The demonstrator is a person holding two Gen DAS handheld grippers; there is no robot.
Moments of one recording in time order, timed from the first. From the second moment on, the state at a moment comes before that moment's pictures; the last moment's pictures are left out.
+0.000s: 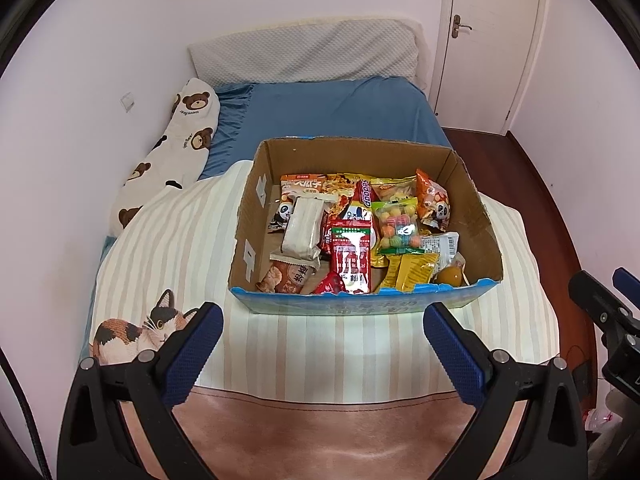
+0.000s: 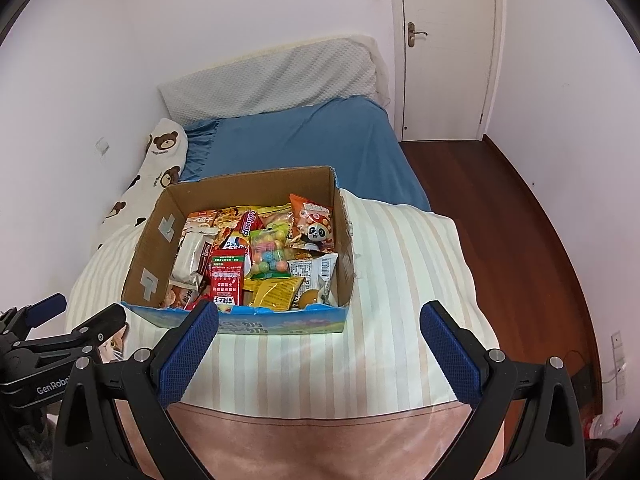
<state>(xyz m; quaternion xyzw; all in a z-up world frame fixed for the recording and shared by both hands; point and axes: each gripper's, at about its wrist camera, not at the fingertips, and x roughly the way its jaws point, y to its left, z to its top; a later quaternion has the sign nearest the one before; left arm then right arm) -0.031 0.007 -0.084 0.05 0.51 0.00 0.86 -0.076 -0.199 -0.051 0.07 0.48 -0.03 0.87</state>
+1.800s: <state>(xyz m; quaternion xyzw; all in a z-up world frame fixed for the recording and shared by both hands) -0.041 0.006 -0.064 0.04 0.50 0.00 0.87 -0.085 -0.192 -0.040 0.06 0.47 -0.01 0.88</state>
